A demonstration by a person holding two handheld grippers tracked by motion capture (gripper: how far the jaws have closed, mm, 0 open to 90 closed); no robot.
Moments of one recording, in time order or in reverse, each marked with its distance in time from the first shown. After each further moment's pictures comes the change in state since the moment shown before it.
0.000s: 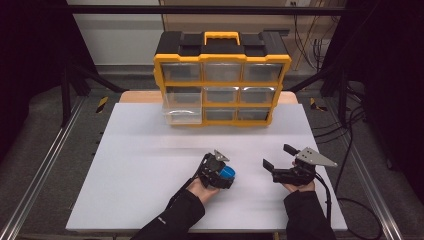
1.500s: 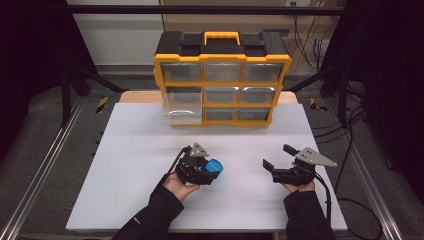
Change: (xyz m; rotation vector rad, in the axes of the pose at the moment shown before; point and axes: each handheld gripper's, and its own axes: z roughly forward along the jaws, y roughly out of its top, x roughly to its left) left arm 0.030 -0.007 -0.076 -0.111 -0.047 0.069; right arm 0.000 0.000 0.000 0.006 0.001 0.002
